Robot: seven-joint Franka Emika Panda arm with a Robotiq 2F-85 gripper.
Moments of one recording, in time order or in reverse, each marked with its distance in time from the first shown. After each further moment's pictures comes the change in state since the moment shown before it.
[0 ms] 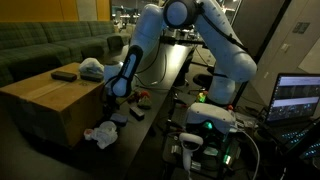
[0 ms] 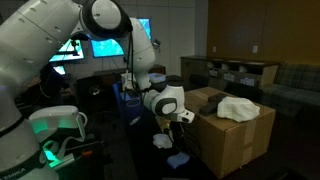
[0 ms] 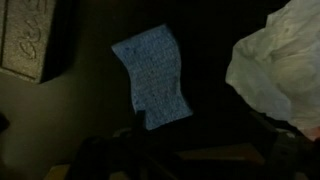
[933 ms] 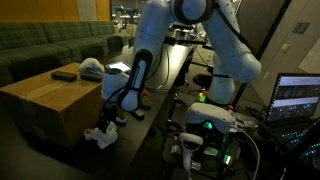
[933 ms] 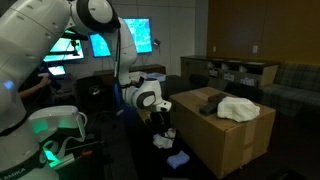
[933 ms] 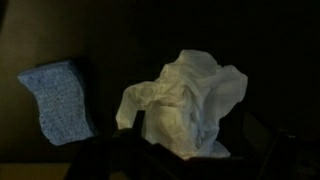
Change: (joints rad) arm 0.234 -0.083 -0.001 -0.158 0.000 0.153 0.066
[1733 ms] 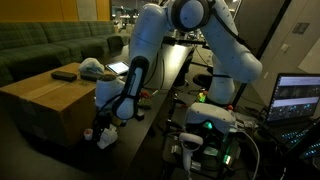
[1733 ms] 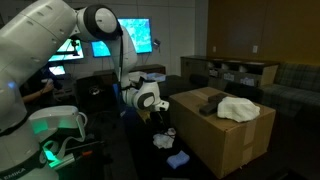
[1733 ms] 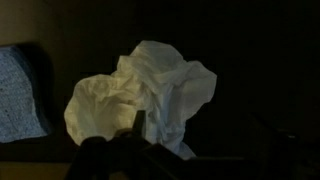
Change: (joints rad) arm 0.044 0.084 0.016 0.103 0.000 0.000 0.000
